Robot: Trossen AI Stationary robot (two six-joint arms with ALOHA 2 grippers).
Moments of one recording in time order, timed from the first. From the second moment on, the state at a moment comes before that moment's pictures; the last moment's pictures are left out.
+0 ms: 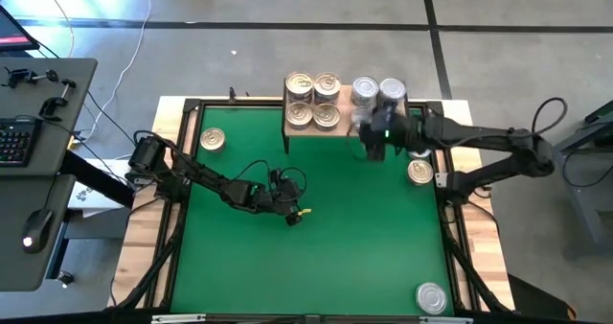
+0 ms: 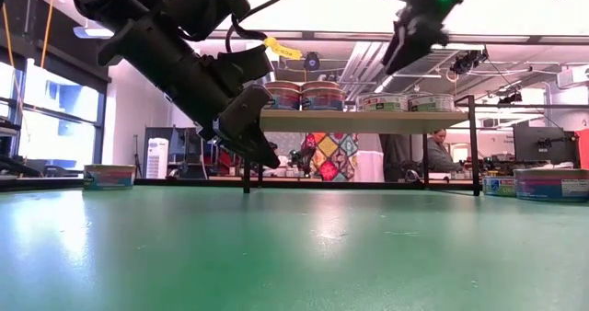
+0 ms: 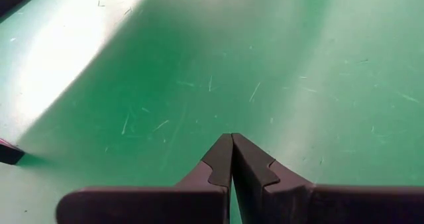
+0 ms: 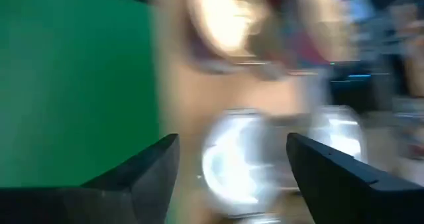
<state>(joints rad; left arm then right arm) -0.22 1.78 0.81 0.18 -0.57 -0.36 -0.17 1.24 1.11 -0.70 0.49 -0.43</state>
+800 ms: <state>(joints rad) -0.22 1.78 0.82 0.19 -0.57 -0.33 0.12 1.26 0.76 -1.32 0.44 0.81</state>
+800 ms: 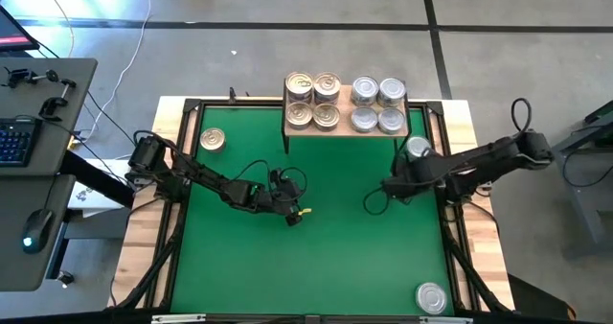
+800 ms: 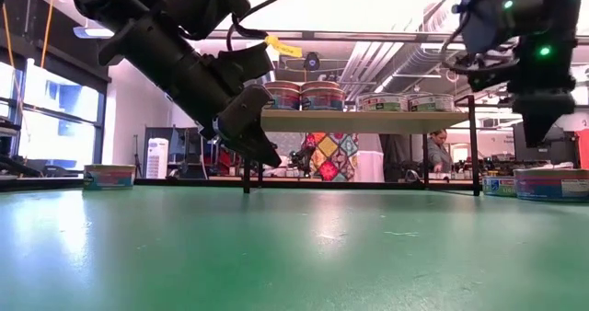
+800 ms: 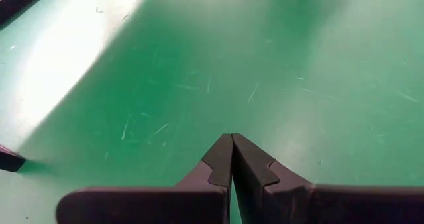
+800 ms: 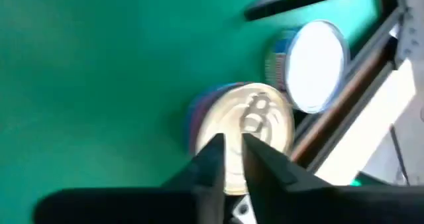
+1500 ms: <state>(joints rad) -0.22 1.78 0.82 0.19 -0.56 -0.33 -0.03 1.26 0.67 -1.11 0.27 0.59</state>
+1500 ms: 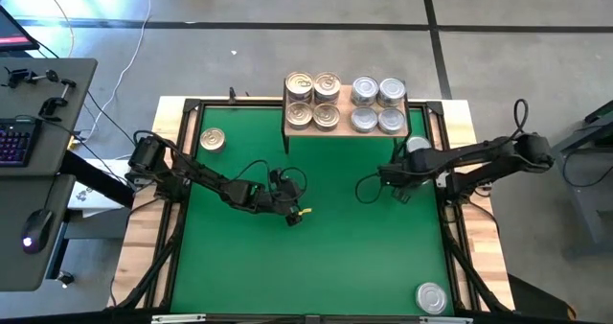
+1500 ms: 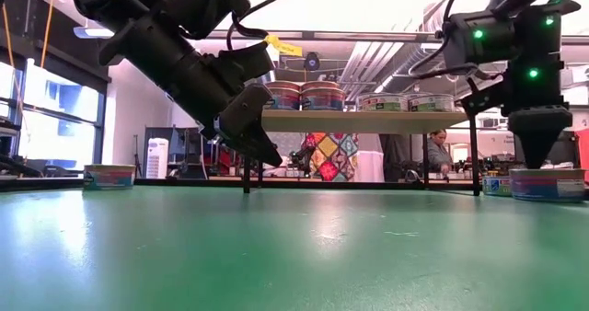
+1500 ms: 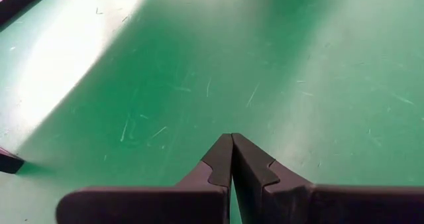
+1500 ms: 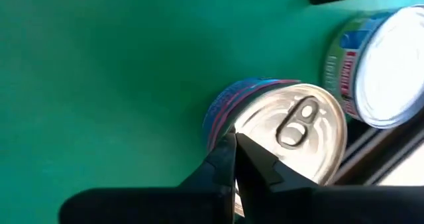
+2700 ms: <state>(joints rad) -0.22 1.79 0.82 0.19 -0.56 -0.33 0.12 1.26 0.99 -1.19 0.22 0.31</state>
